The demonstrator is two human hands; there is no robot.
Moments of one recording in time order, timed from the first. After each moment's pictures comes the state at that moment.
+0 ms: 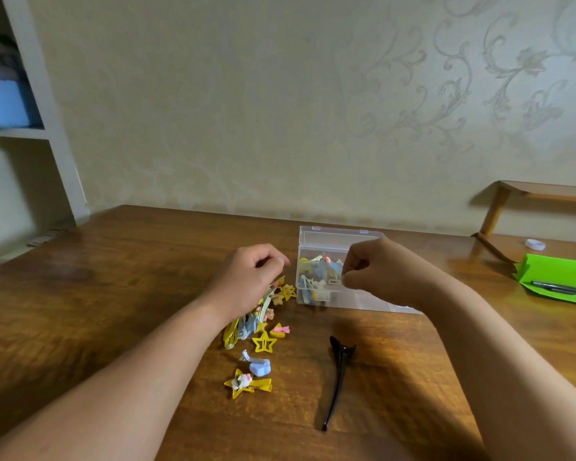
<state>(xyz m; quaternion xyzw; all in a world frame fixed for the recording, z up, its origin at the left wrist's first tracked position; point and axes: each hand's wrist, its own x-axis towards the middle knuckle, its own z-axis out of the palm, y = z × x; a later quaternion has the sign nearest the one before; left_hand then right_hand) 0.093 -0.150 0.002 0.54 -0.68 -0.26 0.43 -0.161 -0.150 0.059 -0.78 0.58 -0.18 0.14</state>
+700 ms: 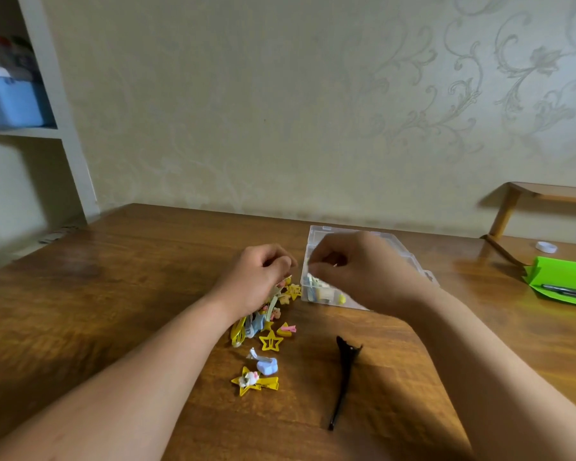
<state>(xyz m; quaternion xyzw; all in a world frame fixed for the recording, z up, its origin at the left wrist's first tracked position) 0.095 -0.151 0.002 0.53 -0.68 -0.27 0.43 -0.124 -0.129 0.064 -0.84 0.45 -0.28 0.15</state>
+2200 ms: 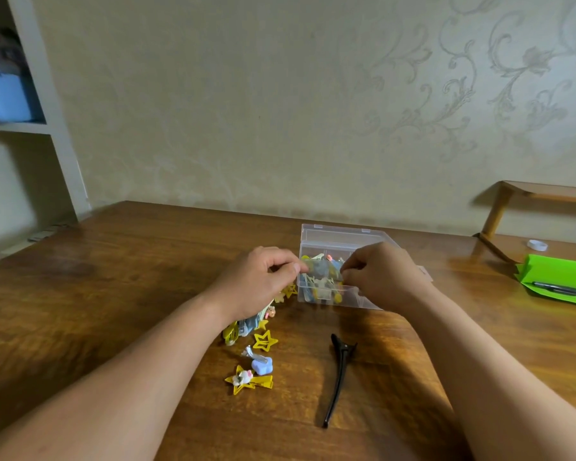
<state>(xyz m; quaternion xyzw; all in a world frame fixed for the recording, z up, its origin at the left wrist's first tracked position) 0.091 -0.148 0.002 0.49 -0.77 -0.21 0.36 -0.153 -0.163 0.033 -0.73 0.63 -0.24 0.11</state>
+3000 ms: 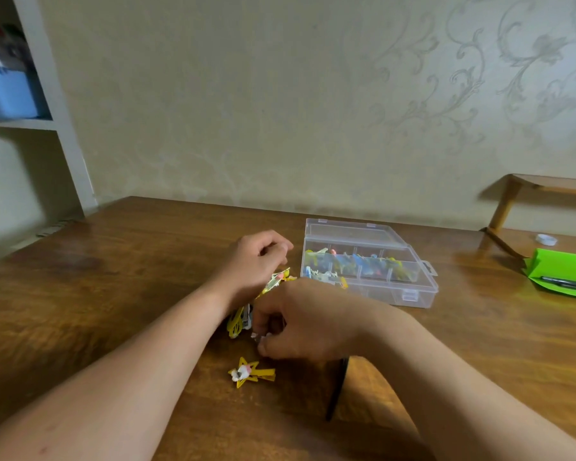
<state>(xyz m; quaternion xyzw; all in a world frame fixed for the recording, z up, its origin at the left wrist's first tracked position) 0.096 -0.160 -0.003 0.53 -0.66 -0.26 0.46 -0.071 -0.092 0.046 -0.92 0.36 -0.03 0.17</state>
